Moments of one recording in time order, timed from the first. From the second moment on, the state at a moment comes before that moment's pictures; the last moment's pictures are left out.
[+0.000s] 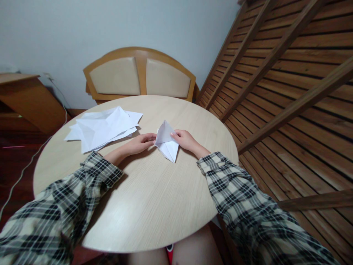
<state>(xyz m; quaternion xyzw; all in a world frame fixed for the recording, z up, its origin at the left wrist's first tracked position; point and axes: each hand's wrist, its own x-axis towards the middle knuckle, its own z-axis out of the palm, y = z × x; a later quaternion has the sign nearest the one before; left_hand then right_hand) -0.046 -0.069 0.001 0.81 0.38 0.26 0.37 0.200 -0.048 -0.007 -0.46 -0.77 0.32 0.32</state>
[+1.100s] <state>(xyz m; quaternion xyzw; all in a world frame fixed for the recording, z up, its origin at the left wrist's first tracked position) -0.033 -0.068 -0.003 0.84 0.43 0.25 0.22 0.188 -0.051 -0.008 -0.51 -0.76 0.23 0.33</state>
